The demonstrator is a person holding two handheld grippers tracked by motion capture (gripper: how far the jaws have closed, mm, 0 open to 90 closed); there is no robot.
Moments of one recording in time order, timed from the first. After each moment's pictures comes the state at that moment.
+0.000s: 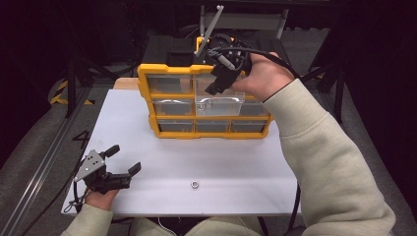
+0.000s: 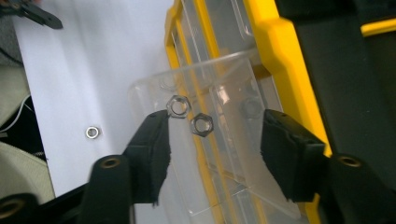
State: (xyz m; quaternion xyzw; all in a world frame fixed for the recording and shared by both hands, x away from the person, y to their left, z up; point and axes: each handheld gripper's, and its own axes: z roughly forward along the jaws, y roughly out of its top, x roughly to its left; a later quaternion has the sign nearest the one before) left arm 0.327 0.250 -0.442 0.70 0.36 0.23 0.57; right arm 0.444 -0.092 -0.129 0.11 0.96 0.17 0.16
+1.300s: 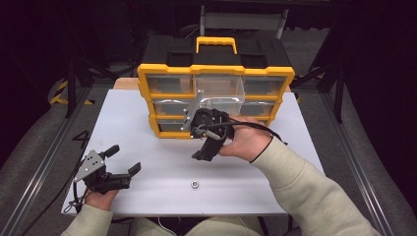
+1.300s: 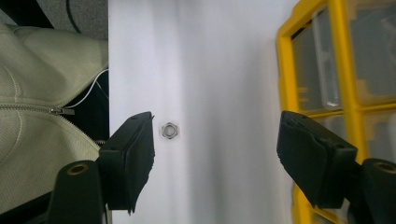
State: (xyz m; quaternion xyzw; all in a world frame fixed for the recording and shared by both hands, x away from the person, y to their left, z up) left arm 0.326 0.250 -0.441 0.70 0.36 0.24 0.57; right arm 0.380 -0.067 -0.252 0.03 0.98 0.19 0.07
